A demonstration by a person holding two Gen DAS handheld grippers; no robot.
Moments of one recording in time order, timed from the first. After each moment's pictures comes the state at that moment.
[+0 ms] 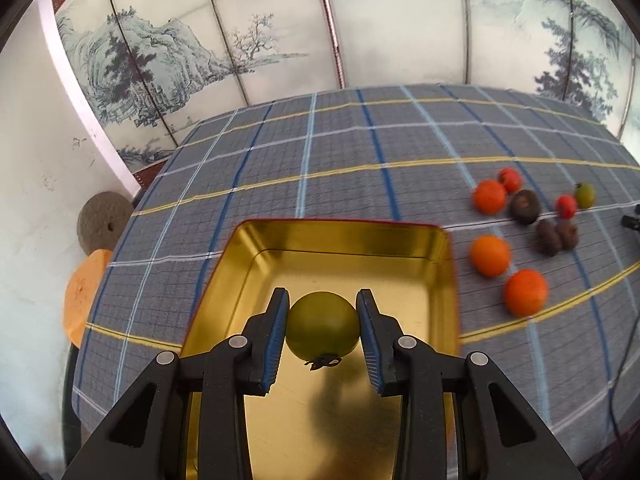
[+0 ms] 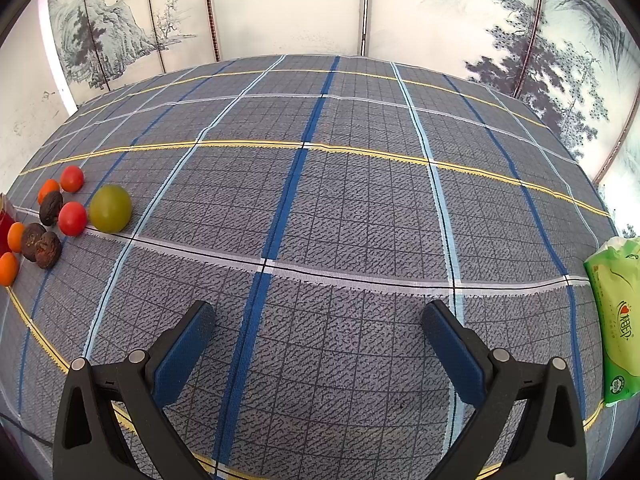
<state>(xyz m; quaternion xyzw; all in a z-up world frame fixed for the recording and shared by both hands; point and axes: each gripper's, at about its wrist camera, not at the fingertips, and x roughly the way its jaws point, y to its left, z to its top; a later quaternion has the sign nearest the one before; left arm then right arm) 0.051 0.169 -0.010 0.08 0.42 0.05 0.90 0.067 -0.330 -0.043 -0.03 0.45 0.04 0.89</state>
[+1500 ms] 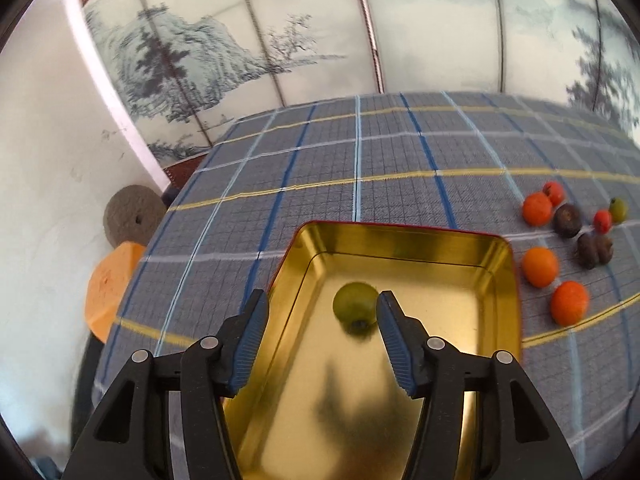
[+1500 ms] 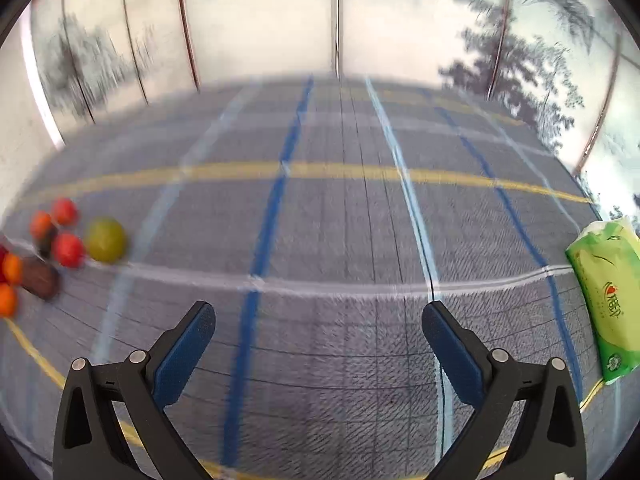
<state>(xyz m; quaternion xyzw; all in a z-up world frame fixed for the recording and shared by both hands) 0.041 0.202 -0.002 0.07 0.40 0.10 0.91 0.036 -0.341 -0.017 0.04 0.37 0.03 0.93</state>
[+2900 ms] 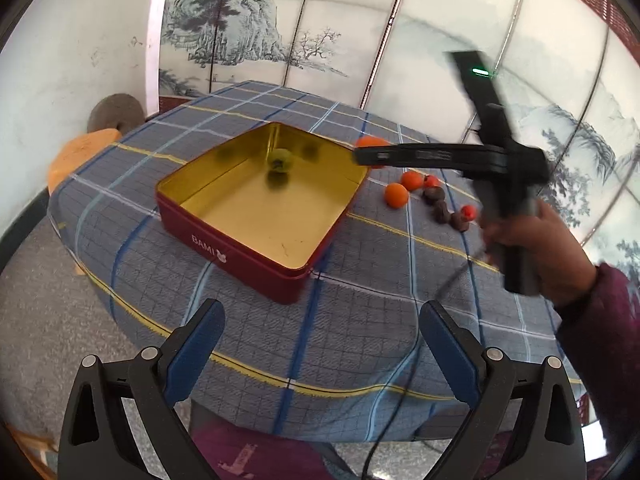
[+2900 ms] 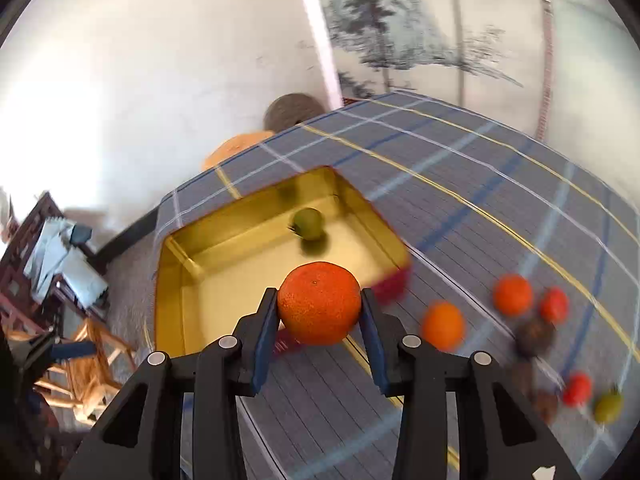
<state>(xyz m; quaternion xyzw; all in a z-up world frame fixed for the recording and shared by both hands) -0.185 0.133 -0.008 -0.15 0.36 0.06 0.92 0.009 0.047 0.040 -0.13 0.38 0.46 0.79</state>
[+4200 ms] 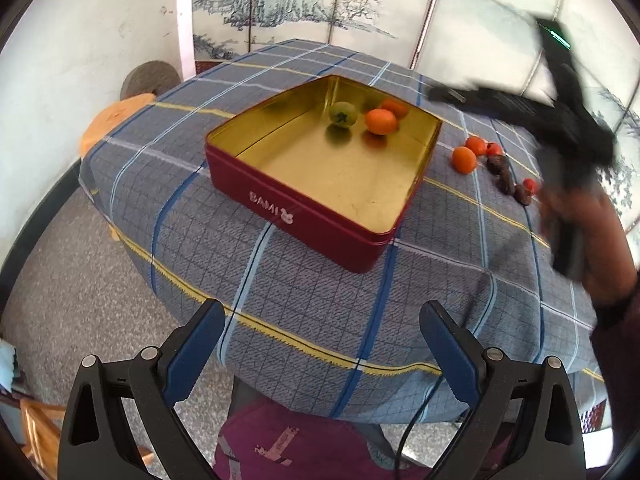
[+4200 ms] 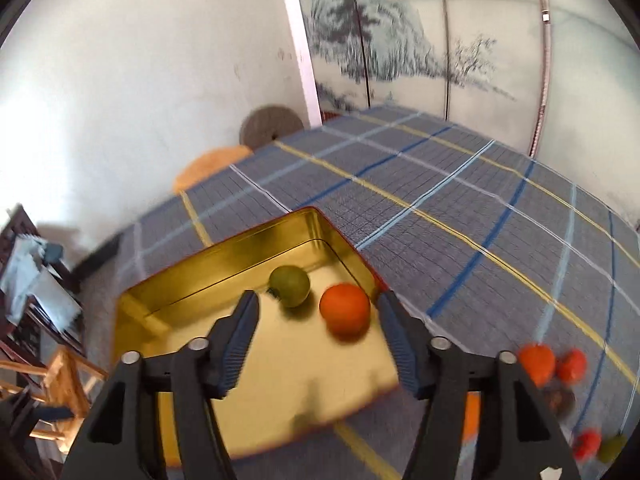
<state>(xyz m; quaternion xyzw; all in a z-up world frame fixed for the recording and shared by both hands) -0.174 0.160 -0.035 -0.14 0.43 0.12 0.88 0.020 0.063 0.038 -0.09 0.35 0.42 0.83</state>
